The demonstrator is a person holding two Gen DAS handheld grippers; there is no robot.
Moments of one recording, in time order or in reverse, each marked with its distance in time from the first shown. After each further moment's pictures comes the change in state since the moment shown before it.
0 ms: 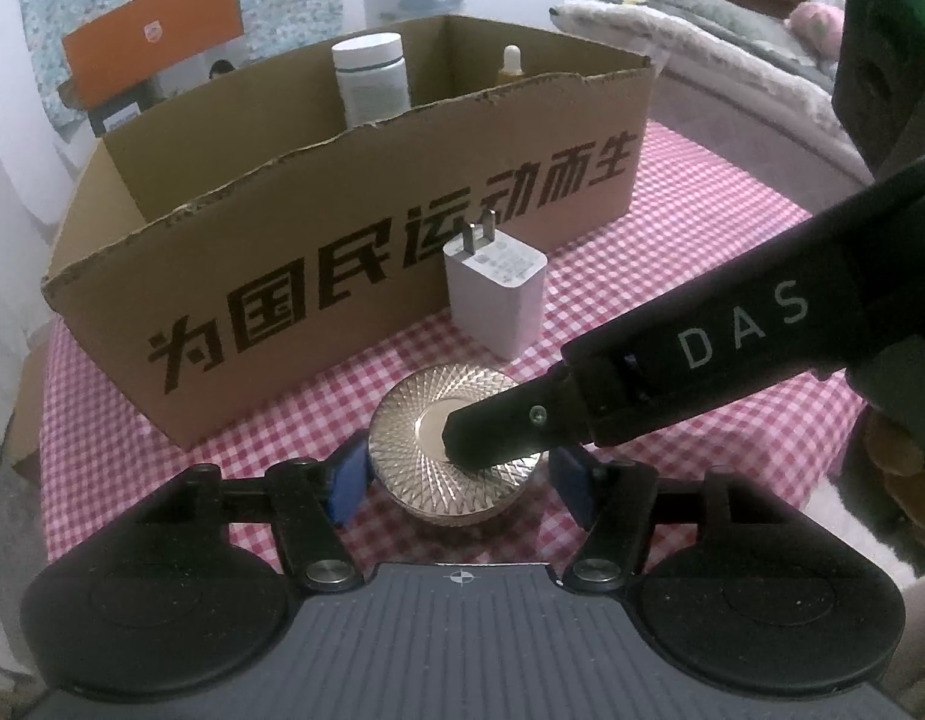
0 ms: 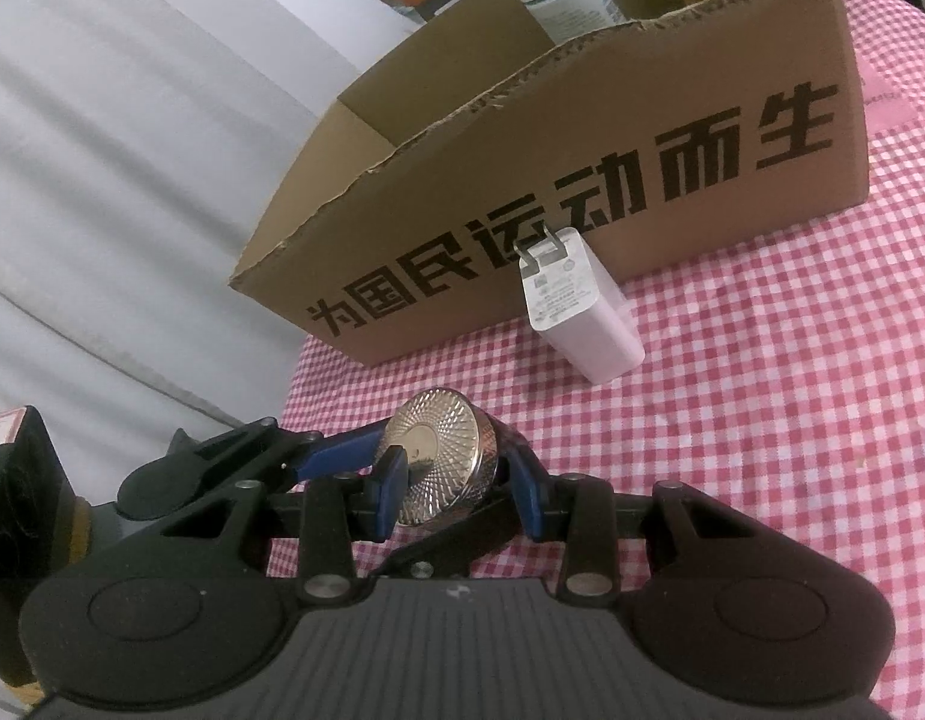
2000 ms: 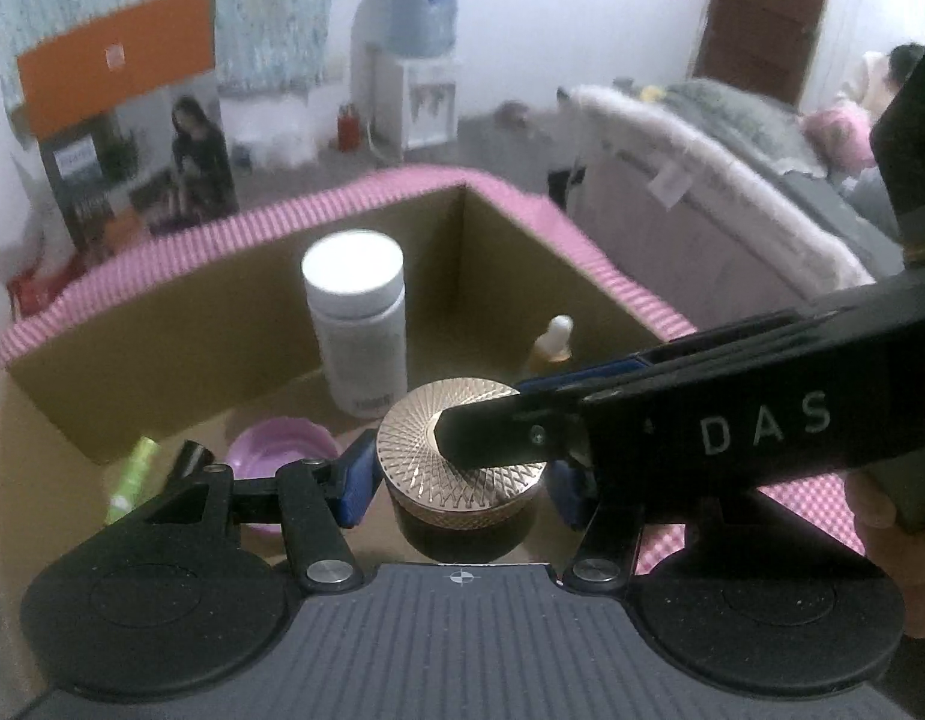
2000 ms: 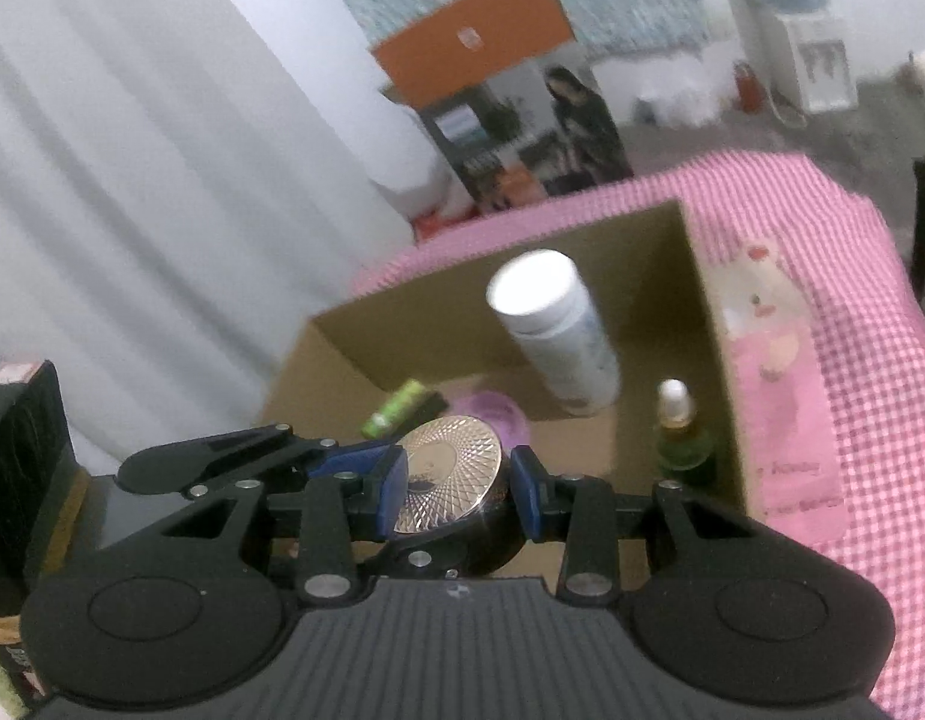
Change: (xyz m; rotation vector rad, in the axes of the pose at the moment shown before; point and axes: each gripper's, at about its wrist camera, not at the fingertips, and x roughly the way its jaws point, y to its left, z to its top) left arm 0.056 0.036 0.161 -0.083 -0.032 -0.120; right arm -0.042 0.003 0.164 -0.142 -0.116 -0.110
